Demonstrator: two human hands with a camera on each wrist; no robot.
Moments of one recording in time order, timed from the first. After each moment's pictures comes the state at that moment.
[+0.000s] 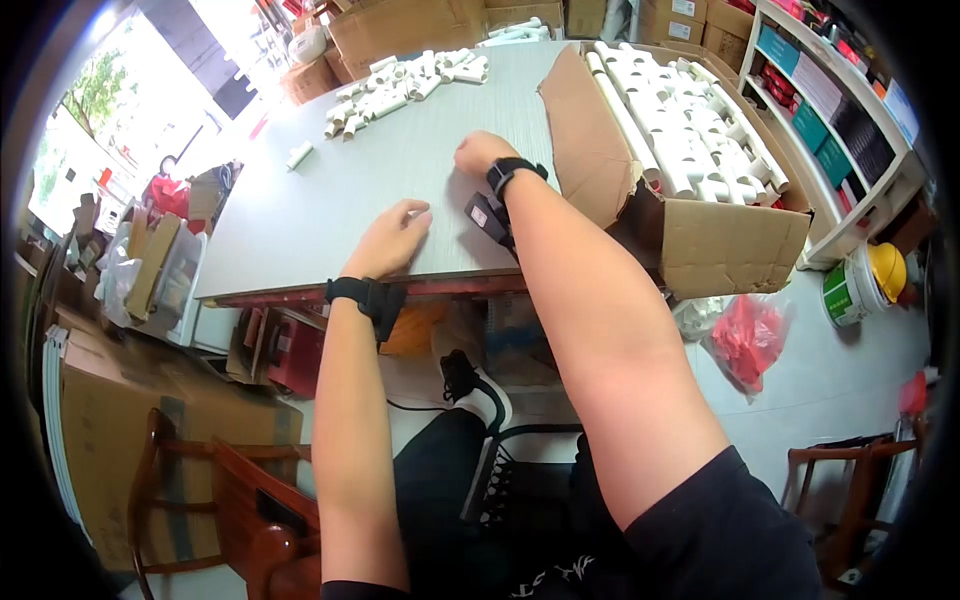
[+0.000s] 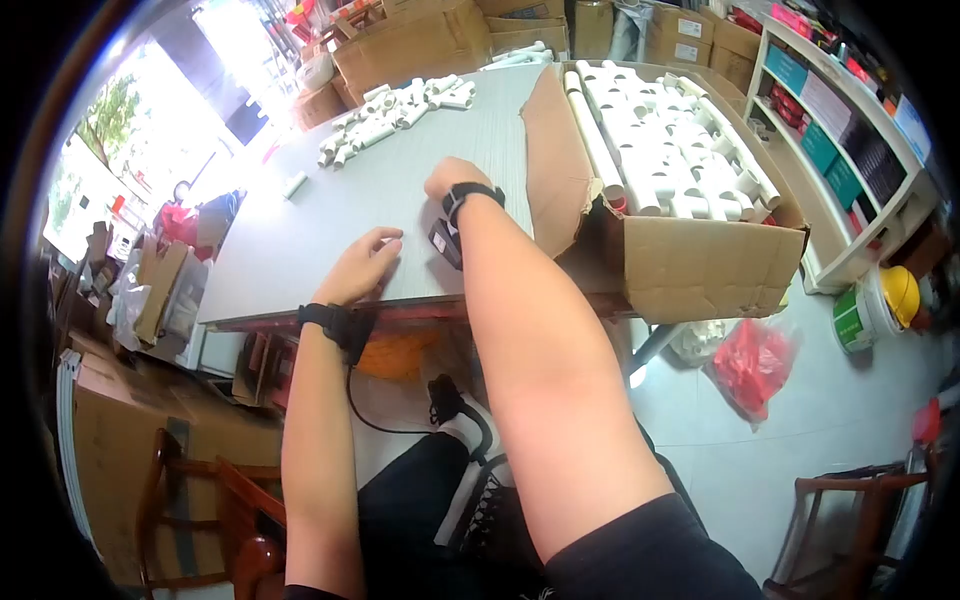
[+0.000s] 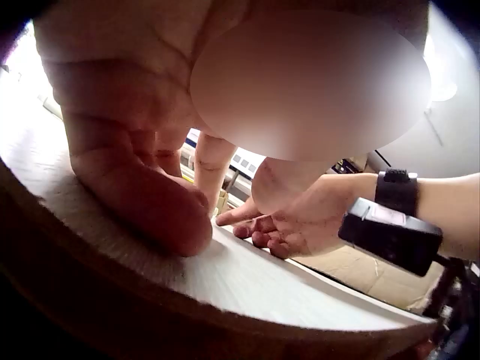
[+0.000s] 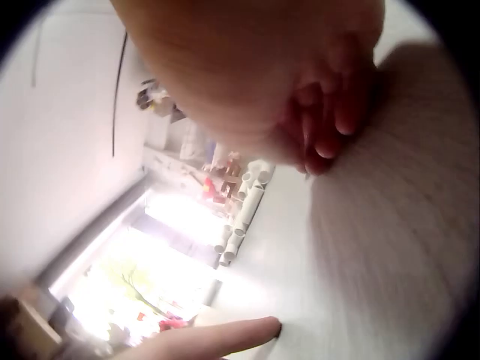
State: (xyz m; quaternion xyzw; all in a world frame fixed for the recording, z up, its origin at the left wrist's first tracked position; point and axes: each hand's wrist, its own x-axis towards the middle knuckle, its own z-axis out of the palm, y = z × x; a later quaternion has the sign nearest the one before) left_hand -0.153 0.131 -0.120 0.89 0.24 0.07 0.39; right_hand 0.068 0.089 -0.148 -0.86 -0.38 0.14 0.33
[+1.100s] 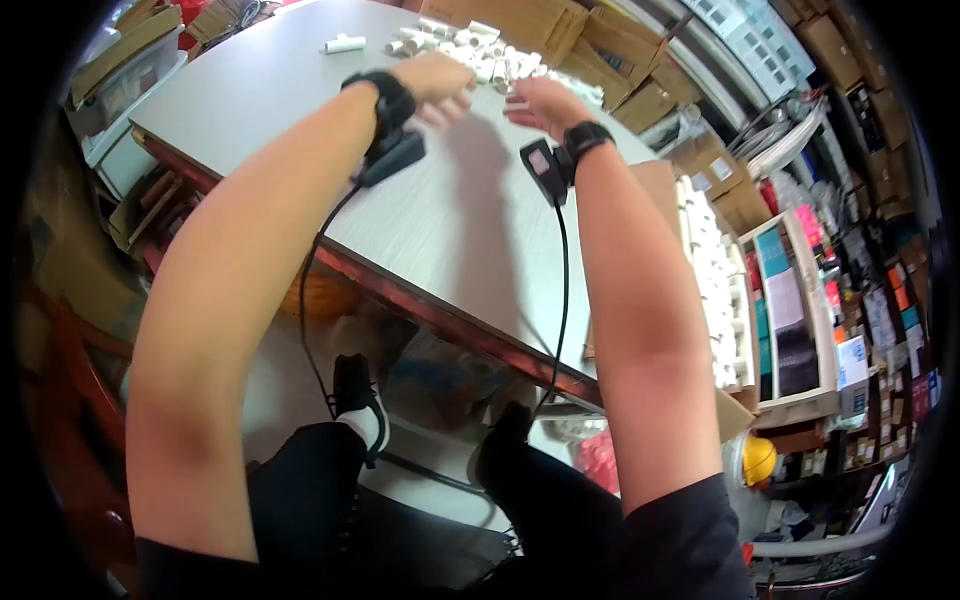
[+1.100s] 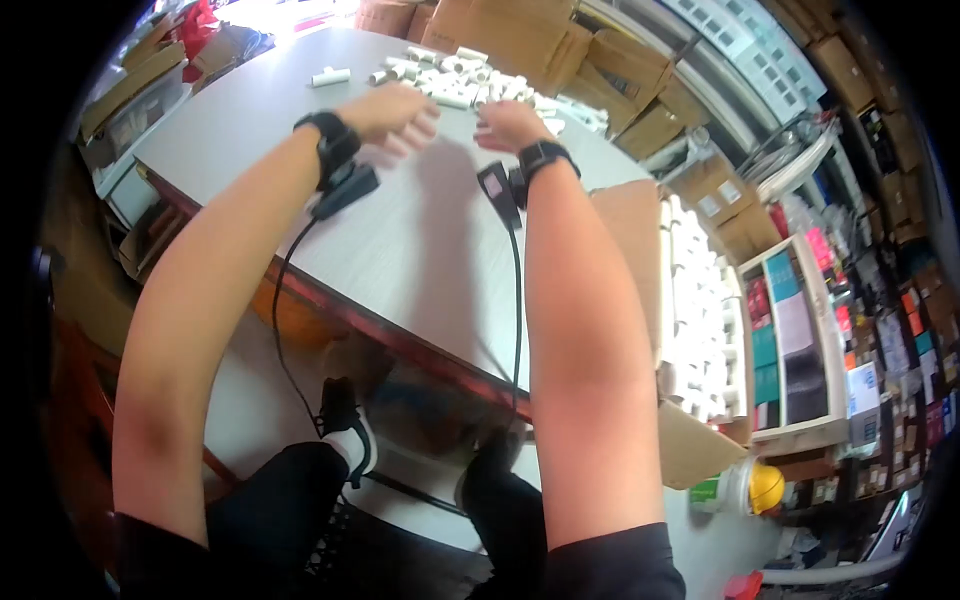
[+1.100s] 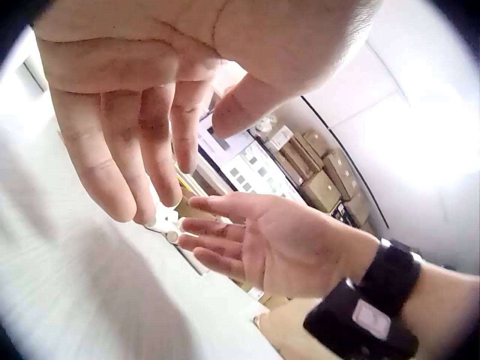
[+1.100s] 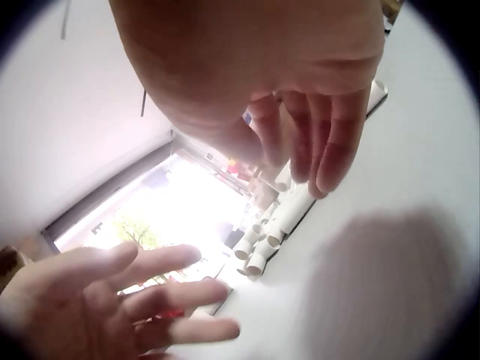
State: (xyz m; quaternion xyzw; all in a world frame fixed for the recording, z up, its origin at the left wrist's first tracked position) left_hand -0.091 0.257 -0.076 0.75 0.28 0.19 0.57; right_hand 0.114 0.190 -0.079 -0.71 -0.43 0.34 0.44
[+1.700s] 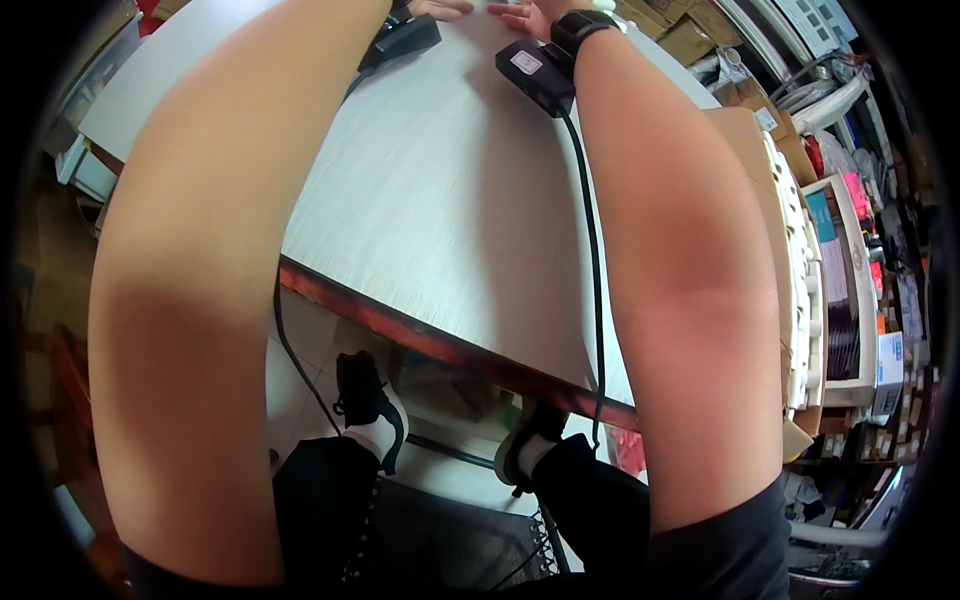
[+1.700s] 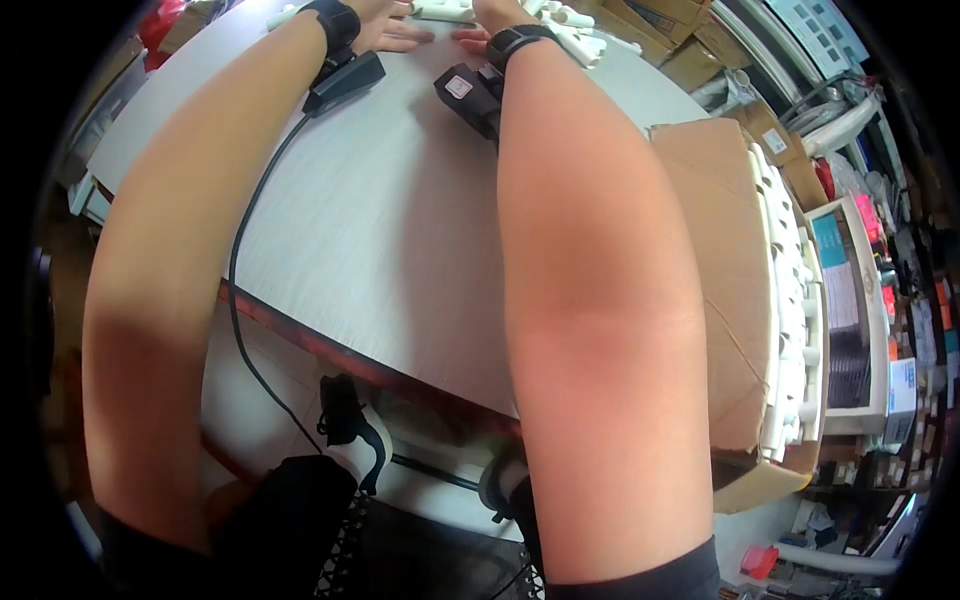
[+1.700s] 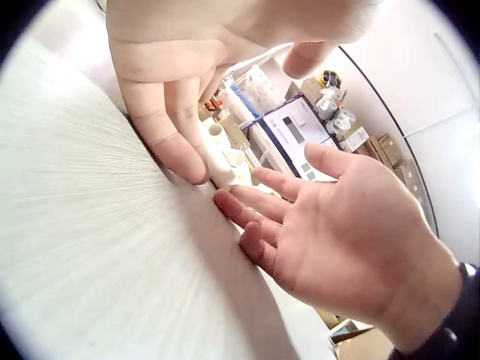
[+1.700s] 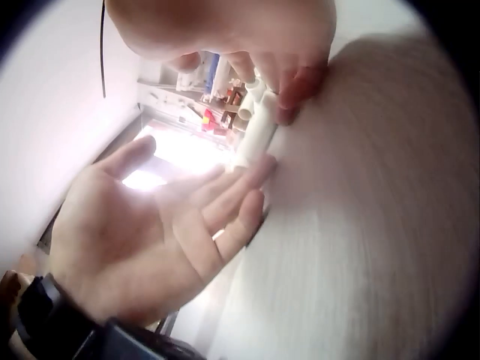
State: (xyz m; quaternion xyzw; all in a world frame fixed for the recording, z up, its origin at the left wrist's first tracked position) left_hand -0.010 0.366 -0.141 0.55 0.35 0.27 0.71; right_hand 0.136 0.287 -0.132 -0.64 -0.39 0.37 0.55
